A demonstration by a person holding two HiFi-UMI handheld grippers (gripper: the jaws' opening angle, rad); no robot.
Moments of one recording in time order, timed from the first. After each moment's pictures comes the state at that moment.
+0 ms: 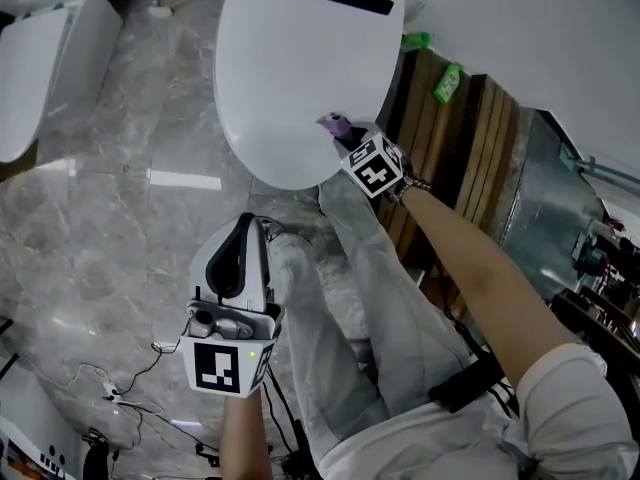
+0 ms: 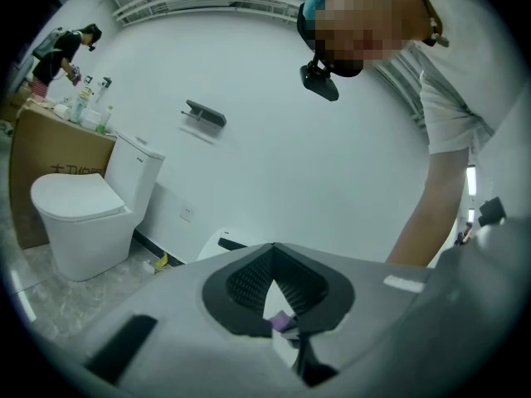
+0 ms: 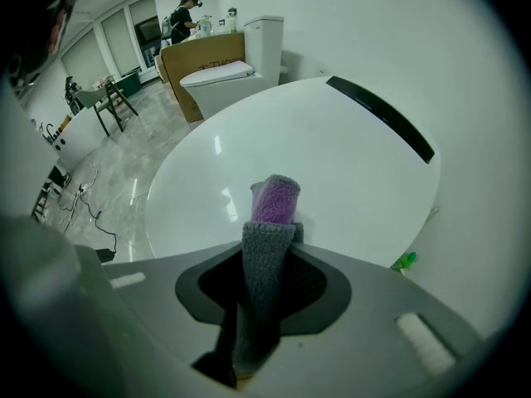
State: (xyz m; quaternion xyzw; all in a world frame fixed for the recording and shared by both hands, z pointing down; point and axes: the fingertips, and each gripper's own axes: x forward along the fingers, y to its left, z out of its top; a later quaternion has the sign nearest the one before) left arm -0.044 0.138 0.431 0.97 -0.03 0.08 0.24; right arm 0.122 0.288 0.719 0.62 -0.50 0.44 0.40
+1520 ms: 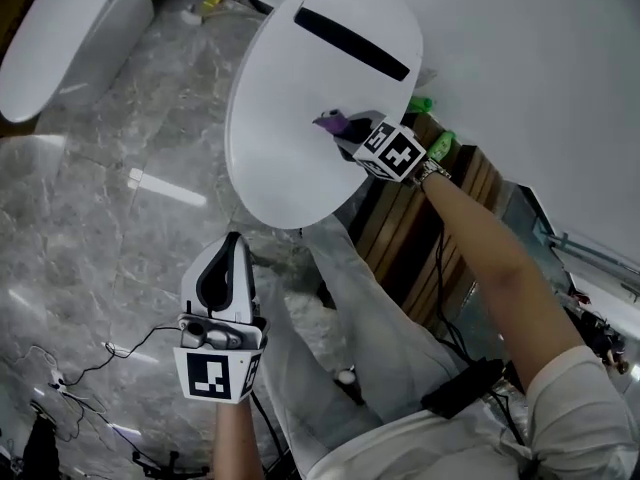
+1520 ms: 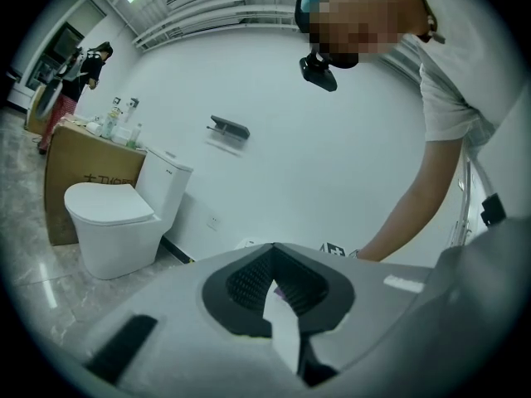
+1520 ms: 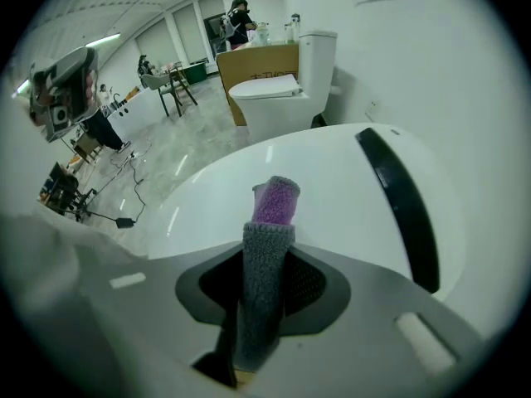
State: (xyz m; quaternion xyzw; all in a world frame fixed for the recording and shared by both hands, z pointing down) left arm -0.040 0.107 0.434 0.96 -0.14 0.06 0.24; right arm 0.200 0.191 0.658 0.48 -0.65 0.38 0.45
